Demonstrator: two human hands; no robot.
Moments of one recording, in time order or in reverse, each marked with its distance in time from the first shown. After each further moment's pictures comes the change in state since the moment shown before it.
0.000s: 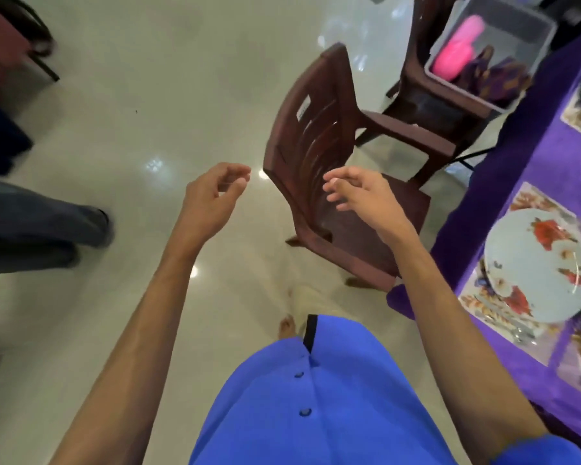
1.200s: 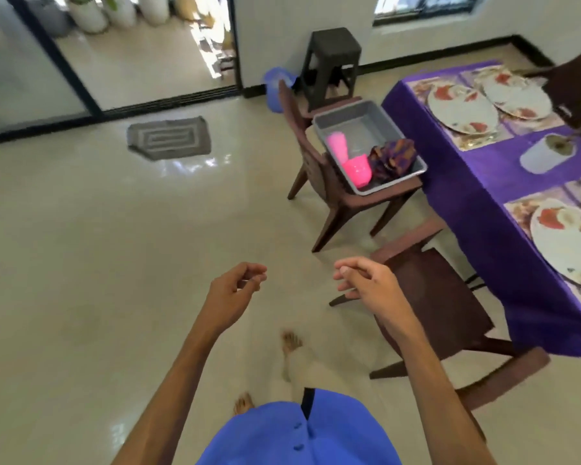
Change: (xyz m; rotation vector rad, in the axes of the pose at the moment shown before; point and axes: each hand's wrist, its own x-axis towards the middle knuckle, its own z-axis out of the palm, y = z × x) left_hand 0.714 0.120 -0.080 0.158 -0.941 0.332; right_hand 0.444 -0.229 0.026 0.435 0.949 0.320
